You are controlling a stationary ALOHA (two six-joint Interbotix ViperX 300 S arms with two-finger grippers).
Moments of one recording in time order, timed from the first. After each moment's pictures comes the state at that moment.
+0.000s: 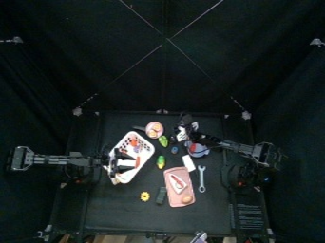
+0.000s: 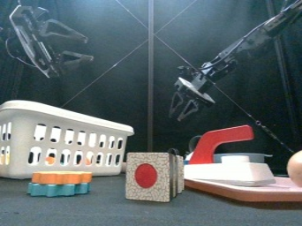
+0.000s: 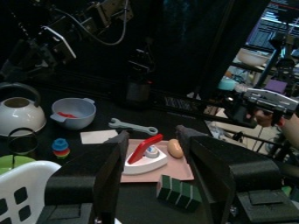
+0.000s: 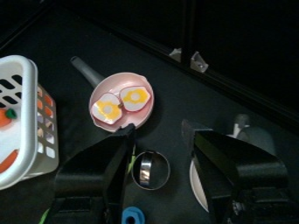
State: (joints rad) left arm 0.13 -0.68 1.23 0.23 -0.63 -0.42; right arm -0.49 -0.02 0.52 -1.18 0.26 1.53
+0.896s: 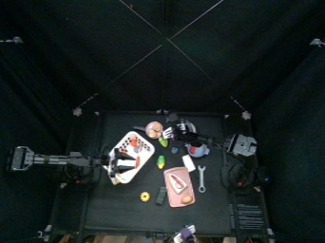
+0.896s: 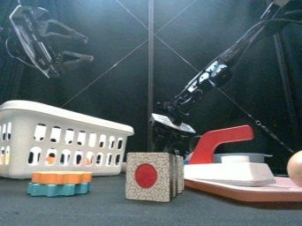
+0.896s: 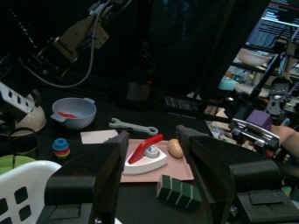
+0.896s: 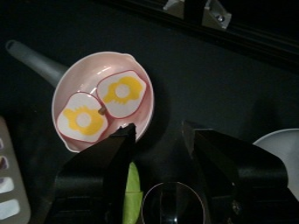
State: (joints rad) left arm 0.13 -0.68 1.23 0.23 -0.63 -0.42; right arm -0.49 0.32 0.31 -1.01 0.32 1.53
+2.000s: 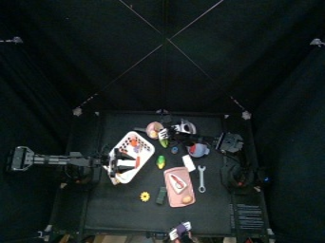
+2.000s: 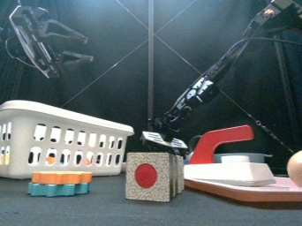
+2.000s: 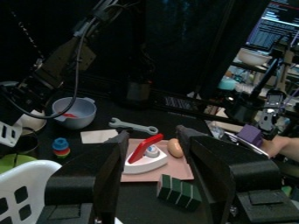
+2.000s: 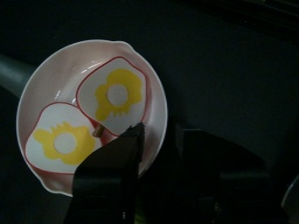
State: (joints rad) left arm 0.13 -0.68 1.24 0.23 -0.63 -0.42; right arm -0.49 0.47 0.20 -1.00 0.34 1.53
